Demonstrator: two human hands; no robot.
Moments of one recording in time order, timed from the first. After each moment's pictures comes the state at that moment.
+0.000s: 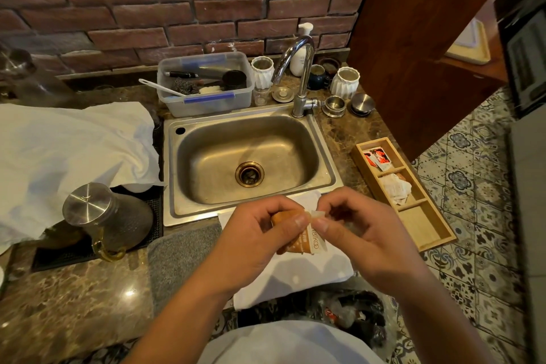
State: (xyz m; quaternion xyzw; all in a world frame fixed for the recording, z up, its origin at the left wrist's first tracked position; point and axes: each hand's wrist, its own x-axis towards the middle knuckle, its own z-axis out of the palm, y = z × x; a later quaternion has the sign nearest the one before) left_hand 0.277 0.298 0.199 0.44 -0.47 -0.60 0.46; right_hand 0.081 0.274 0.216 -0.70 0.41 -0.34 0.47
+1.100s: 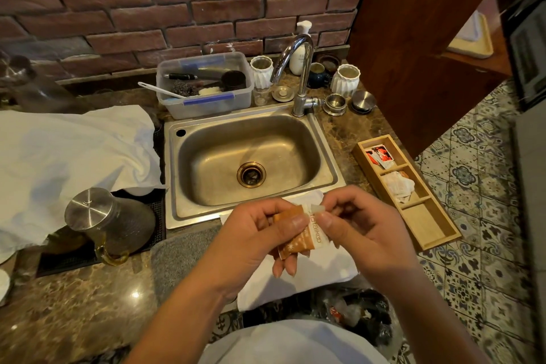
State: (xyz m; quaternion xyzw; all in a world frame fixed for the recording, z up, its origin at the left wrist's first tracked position) left_hand 0.283 0.295 0.200 0.40 -0.41 -0.70 0.44; right_hand 0.087 0.276 0.210 -0.64 0.43 -0.39 0.51
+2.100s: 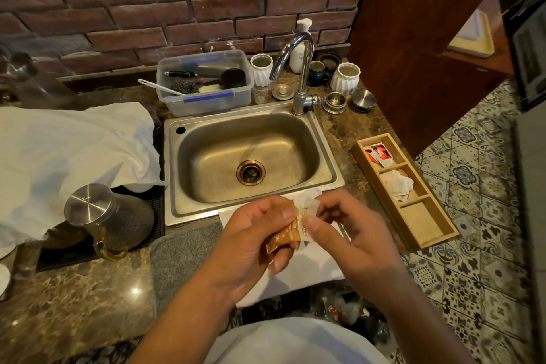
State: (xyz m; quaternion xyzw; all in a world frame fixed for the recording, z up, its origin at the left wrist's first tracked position) left_hand 0.270 0.301 0.194 0.34 -0.27 -0.76 0.49; right_hand 0.092 0.287 0.207 -0.68 0.44 -0.36 0.47
